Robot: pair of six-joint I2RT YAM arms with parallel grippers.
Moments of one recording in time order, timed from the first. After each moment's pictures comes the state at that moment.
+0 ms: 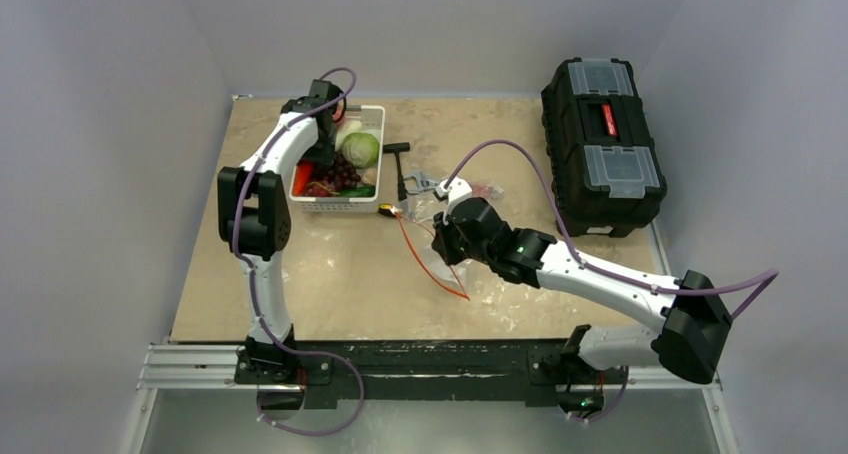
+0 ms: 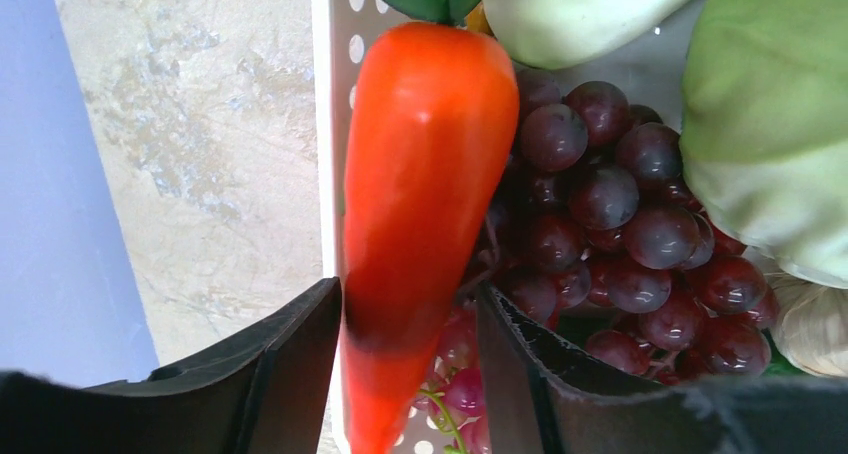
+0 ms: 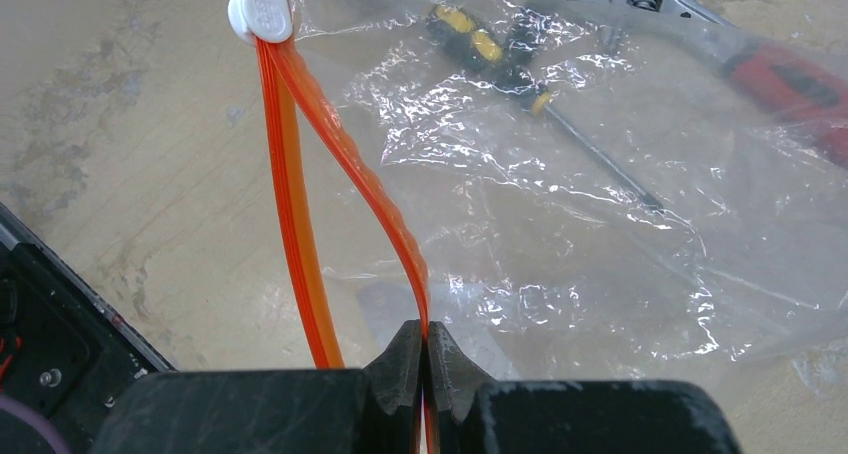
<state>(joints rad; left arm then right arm) -0.16 2.09 1.81 -0.88 -0.44 -0.06 0.95 1.27 0.89 -0.25 0.16 0.37</state>
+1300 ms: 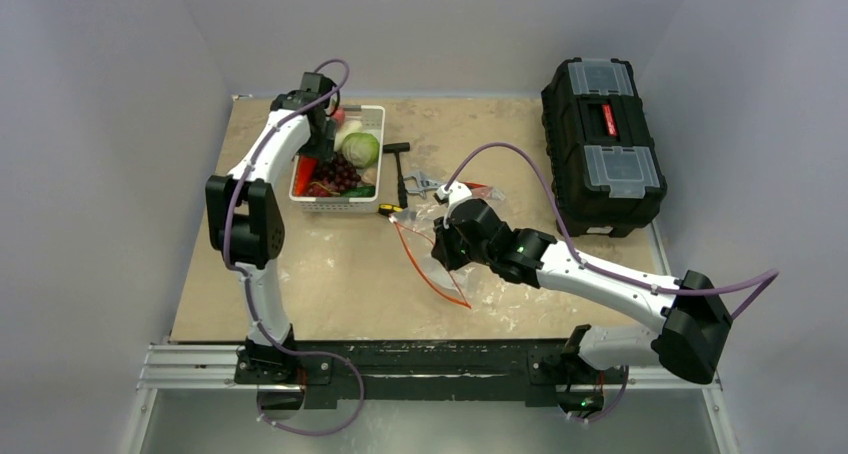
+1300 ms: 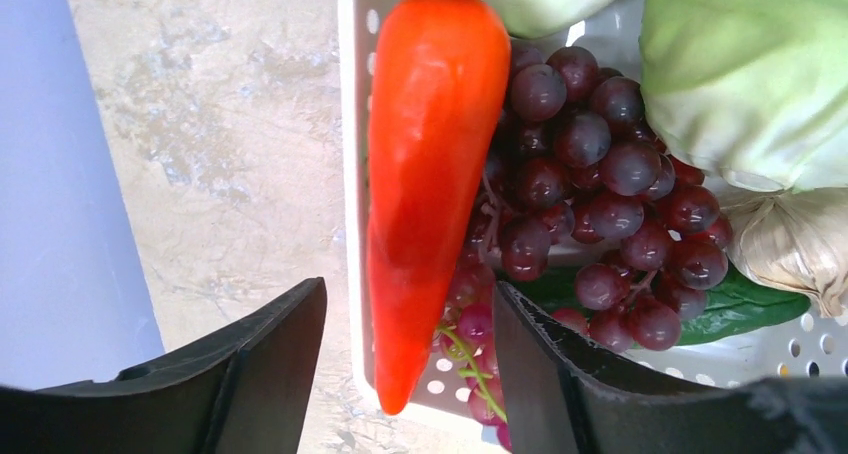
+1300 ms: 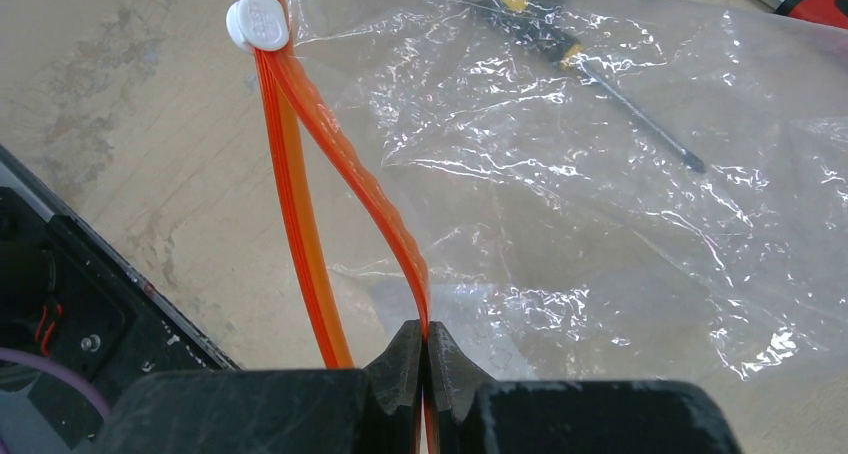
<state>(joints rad) -0.16 2.02 1.81 -0.93 -0.37 -0.05 0.95 1.27 0.89 -0.30 0.10 0.43</state>
